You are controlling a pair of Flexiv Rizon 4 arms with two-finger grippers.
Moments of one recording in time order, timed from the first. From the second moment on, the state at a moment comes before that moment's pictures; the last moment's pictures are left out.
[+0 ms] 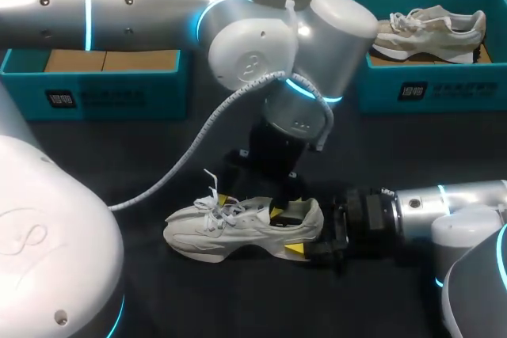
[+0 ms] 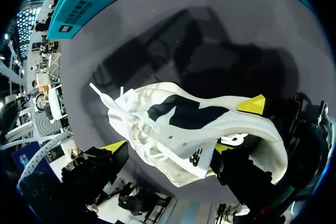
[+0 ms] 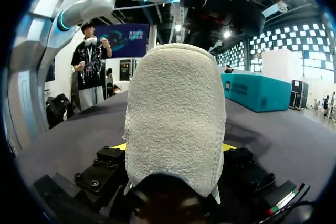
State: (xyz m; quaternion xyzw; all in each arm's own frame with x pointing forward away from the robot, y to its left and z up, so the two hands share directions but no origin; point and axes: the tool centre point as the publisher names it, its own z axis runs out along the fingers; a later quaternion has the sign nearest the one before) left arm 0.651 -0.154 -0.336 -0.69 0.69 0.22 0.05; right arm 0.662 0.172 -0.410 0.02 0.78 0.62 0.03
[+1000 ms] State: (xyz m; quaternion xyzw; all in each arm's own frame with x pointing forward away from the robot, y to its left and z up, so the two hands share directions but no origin) left arm 0.650 -0.147 -0.319 -0.67 0.72 0.17 -0.03; right arm 0.662 0.172 -0.410 0.02 0.78 0.62 0.03
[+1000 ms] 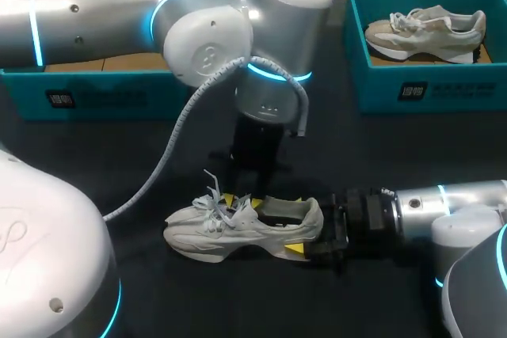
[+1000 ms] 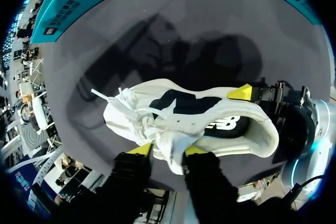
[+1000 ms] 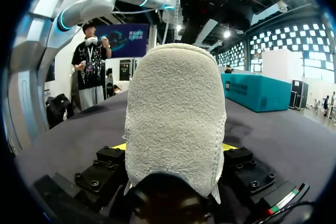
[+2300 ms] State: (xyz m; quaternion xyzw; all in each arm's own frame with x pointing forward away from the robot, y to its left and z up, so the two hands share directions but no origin) left arm 0.652 -0.066 -0.289 -0.67 0.73 0.03 -0.14; right arm 0.662 0.172 -0.410 0.02 0.78 0.62 0.03
